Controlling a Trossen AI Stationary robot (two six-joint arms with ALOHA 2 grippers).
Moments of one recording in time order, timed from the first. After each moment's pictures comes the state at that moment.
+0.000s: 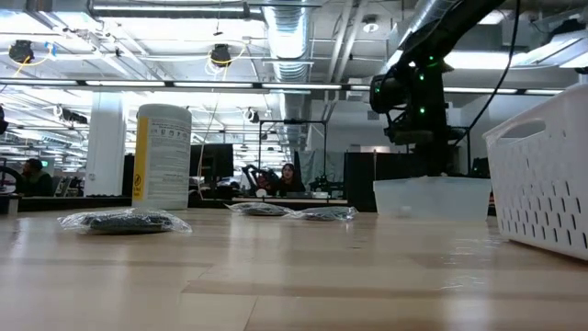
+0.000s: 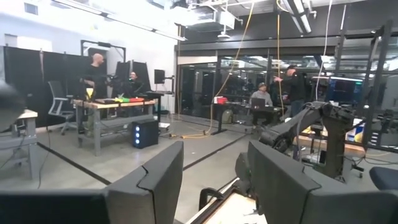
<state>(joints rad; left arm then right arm) 0.06 0.40 0.82 -0.17 -0.55 0.07 -0.63 1.67 1.15 -1.04 0.19 0.18</state>
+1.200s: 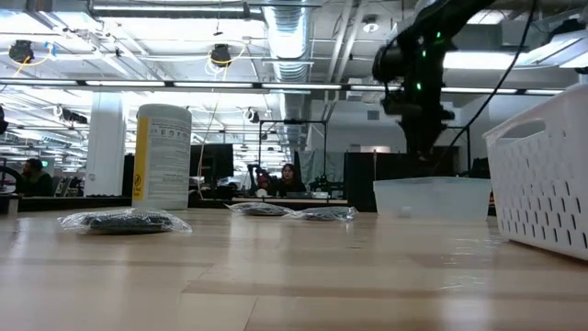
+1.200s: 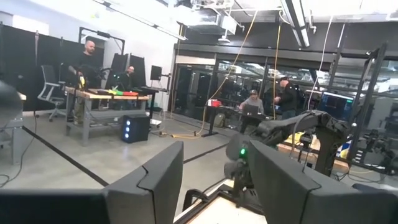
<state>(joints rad) 0.06 0.40 0.82 -0.17 -0.55 -0.04 -0.67 1.58 1.24 -1.02 0.18 0.13</state>
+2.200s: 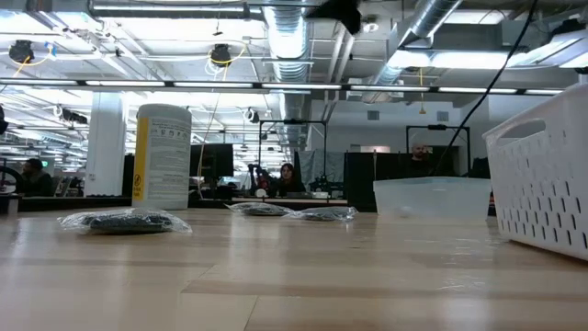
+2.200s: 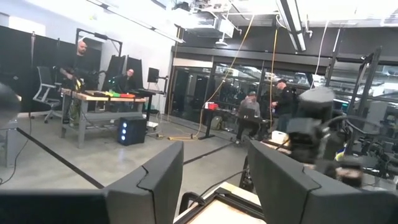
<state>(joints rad) 0.06 0.40 0.82 -0.15 -0.54 -0.04 -0.16 1.49 1.48 -0.46 -0.12 0.18</state>
